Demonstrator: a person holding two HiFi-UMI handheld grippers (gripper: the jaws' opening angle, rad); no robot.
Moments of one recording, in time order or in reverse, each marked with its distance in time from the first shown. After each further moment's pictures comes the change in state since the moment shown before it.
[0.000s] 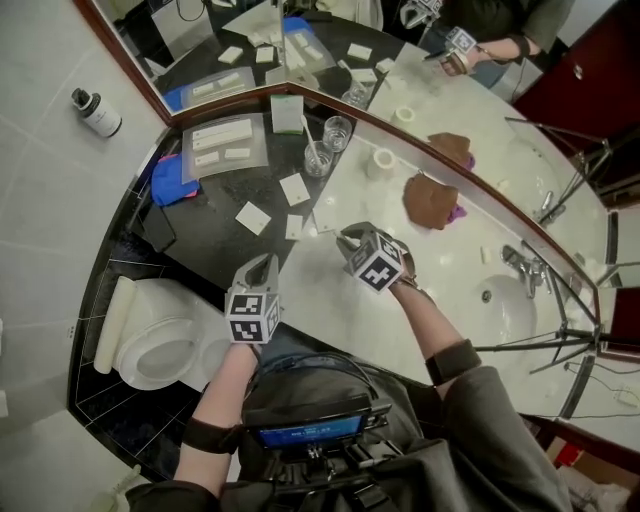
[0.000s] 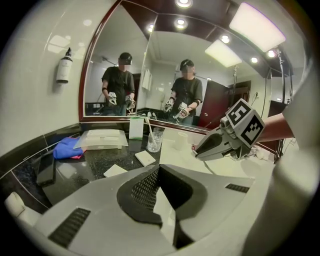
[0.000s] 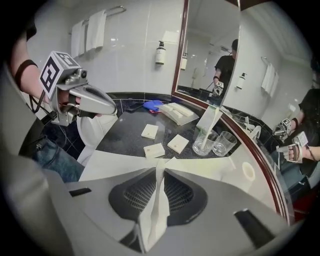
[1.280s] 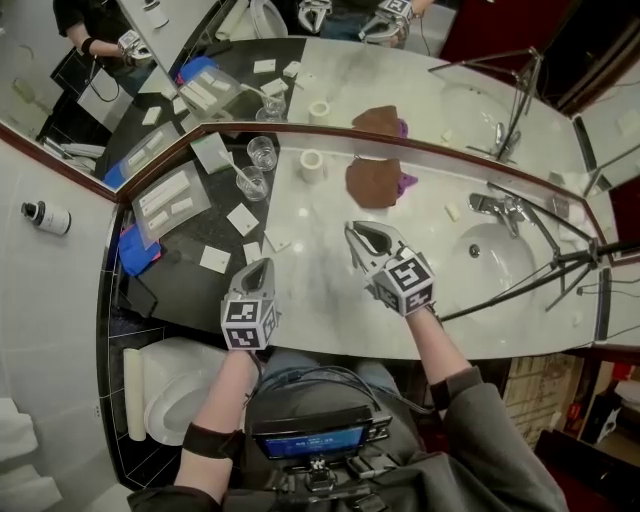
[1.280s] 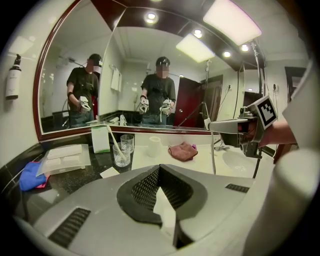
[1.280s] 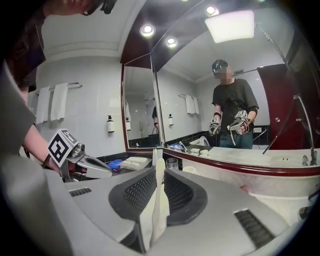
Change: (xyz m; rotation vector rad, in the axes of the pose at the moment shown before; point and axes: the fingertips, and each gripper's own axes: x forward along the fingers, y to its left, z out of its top) left arm 0.049 -0.093 0.042 0.209 0.009 -0.234; right arm -0.181 -0.061 -0.034 0.533 -0.649 -0.382
